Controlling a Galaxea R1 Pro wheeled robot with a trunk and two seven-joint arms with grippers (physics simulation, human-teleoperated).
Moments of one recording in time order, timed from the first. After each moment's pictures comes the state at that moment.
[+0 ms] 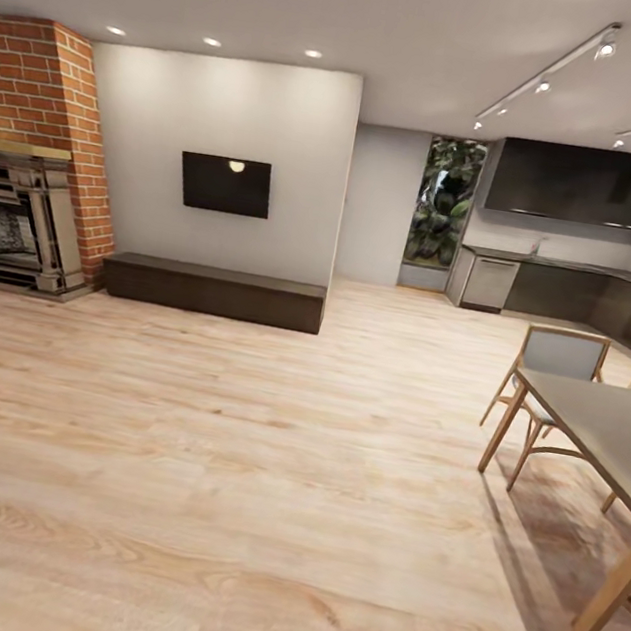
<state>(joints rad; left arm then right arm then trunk) 0.00 -0.01 -0.01 -0.11 0.20 0.01 0.00 0.00 0.00 0.07 0.00 0.08 -0.05 0.00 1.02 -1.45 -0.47</state>
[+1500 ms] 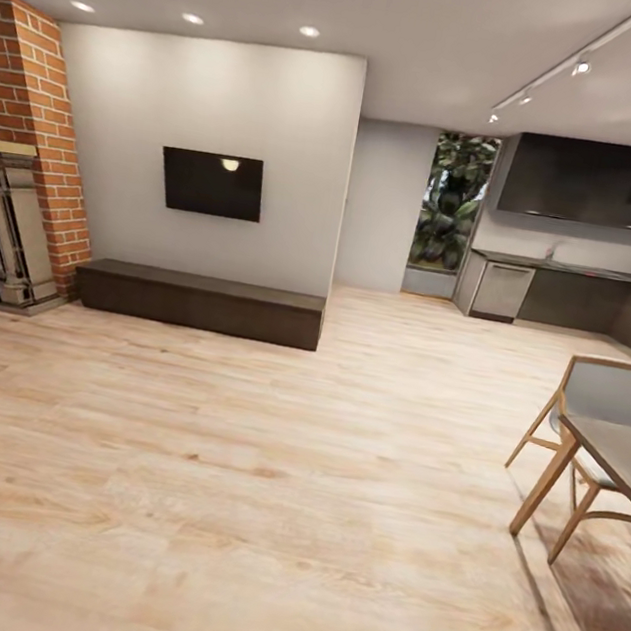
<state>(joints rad) 0.00 -0.01 -0.01 -0.11 0.20 0.01 0.00 0.00 0.00 0.07 0.00 0.08 -0.05 0.00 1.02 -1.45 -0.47</state>
